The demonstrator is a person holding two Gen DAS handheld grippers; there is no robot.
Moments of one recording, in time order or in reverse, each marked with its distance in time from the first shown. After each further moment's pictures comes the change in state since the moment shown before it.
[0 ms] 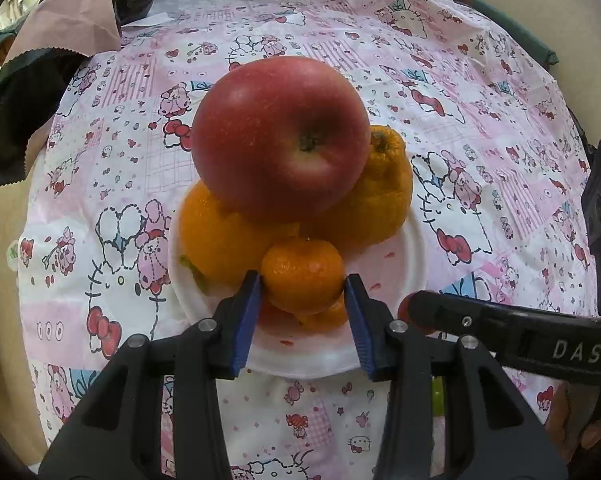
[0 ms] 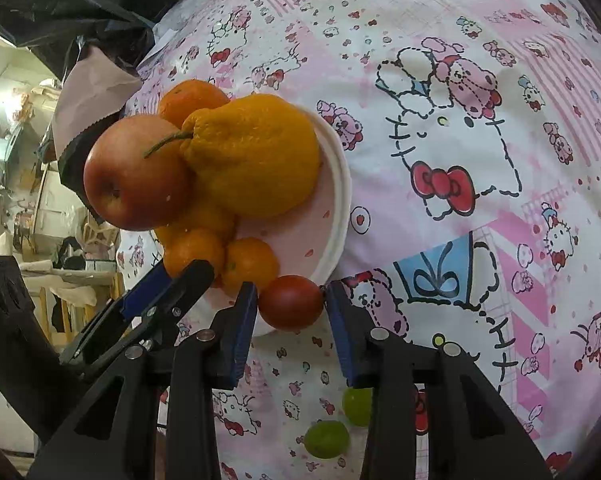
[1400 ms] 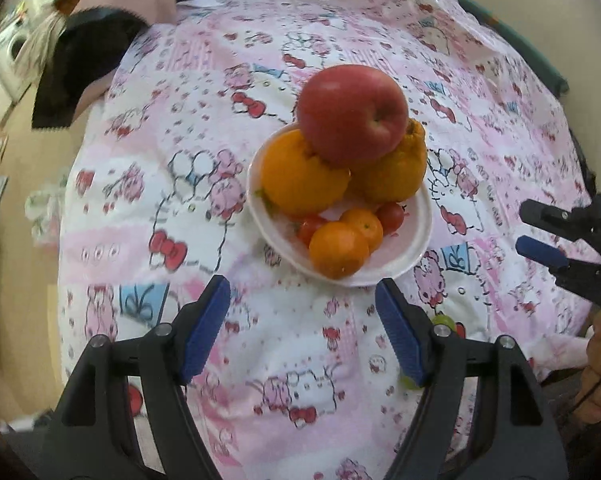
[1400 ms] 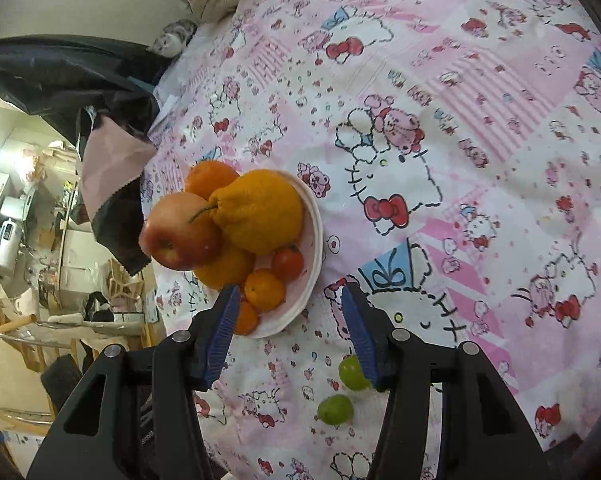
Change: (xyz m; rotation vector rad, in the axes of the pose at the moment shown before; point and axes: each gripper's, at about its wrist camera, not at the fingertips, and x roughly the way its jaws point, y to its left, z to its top) left arm -0.068 0.042 -0.045 -0.131 0.012 0.009; right arm -0.089 -0.023 -0.017 0.134 -0.166 0.069
